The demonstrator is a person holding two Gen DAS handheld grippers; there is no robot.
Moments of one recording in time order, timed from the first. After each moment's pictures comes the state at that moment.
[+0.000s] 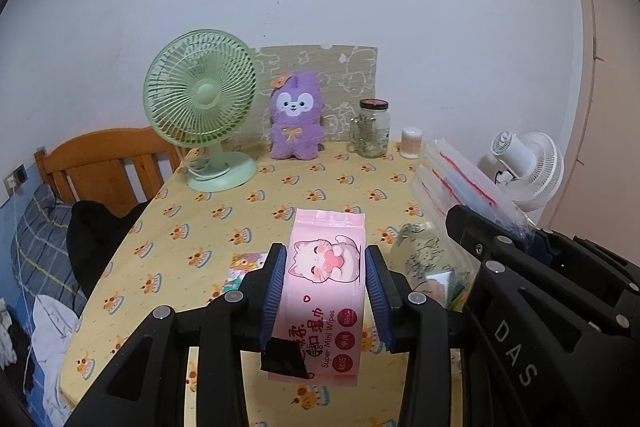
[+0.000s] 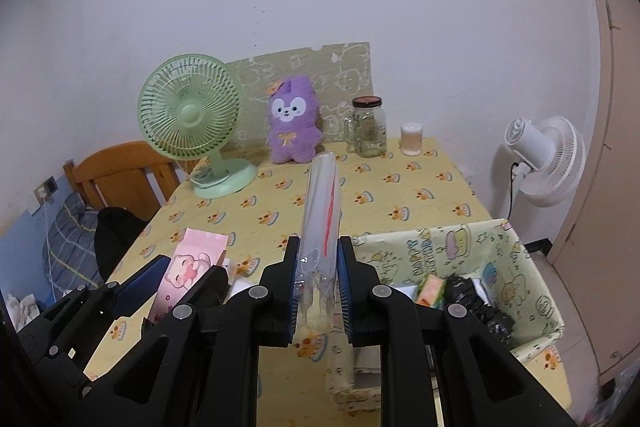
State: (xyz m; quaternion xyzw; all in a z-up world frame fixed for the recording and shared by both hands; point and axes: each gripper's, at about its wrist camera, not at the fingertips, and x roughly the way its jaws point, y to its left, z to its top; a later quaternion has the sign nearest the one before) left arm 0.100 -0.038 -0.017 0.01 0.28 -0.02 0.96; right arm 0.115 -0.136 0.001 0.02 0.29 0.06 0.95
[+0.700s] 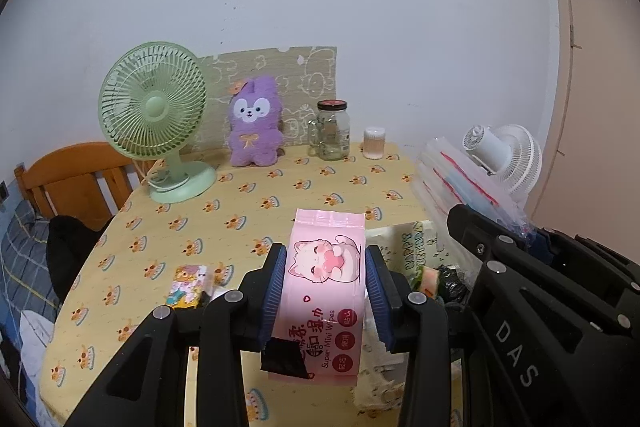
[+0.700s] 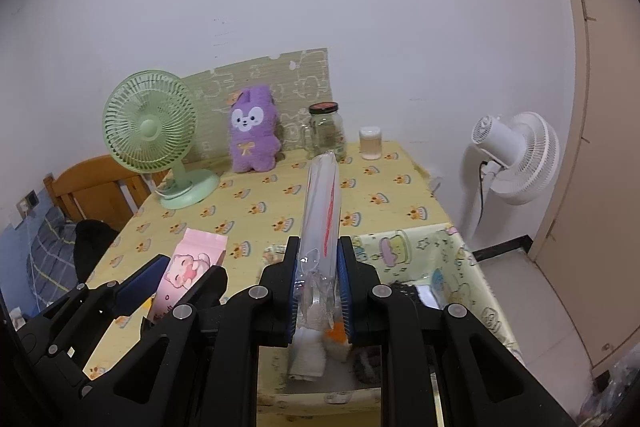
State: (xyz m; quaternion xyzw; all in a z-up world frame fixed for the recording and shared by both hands) left arm 0.114 -0.090 -0.024 0.02 0.27 -0.06 0.96; right arm 0.114 -0.193 -0.002 0.03 0.28 0.02 0.96
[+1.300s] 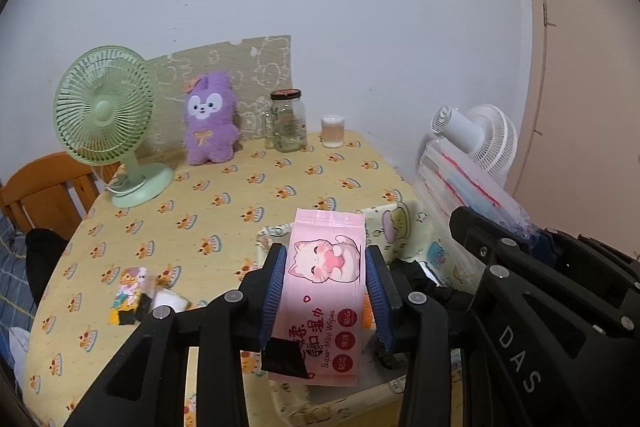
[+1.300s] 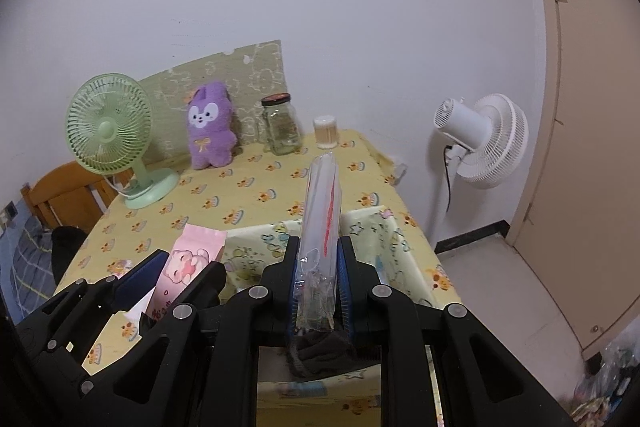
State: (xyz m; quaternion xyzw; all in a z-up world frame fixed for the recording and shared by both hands) left arm 0.123 -0.140 -0.040 0.04 0.28 -0.11 0.95; right arm 0.113 -0.244 -0.019 0.04 0.29 -0.03 0.95
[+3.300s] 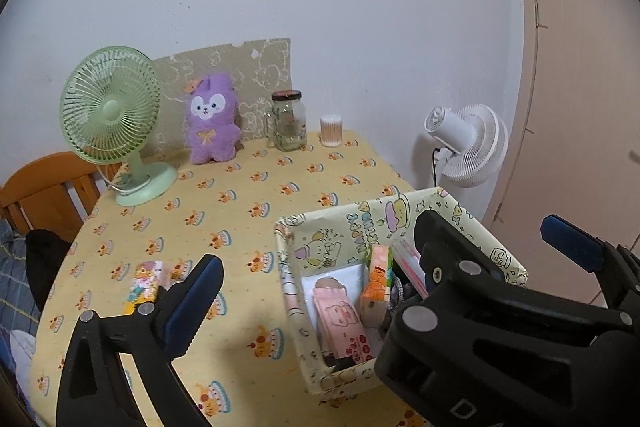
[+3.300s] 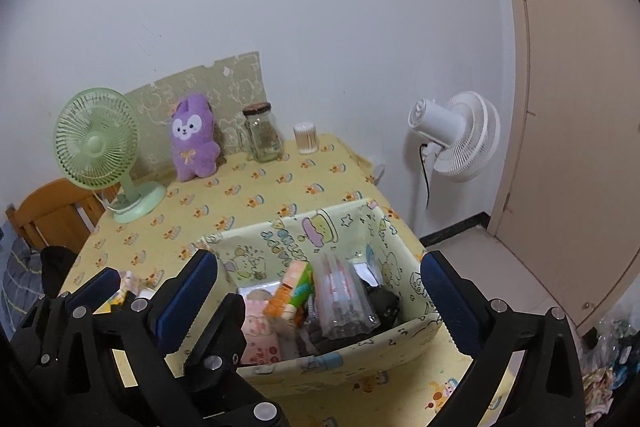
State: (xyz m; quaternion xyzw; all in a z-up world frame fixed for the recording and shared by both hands) left arm 0.102 -0.117 -0.026 0.04 0.28 -0.12 0.95; right arm 0.085 -0.223 -0.007 0.06 0.28 -0.08 0.96
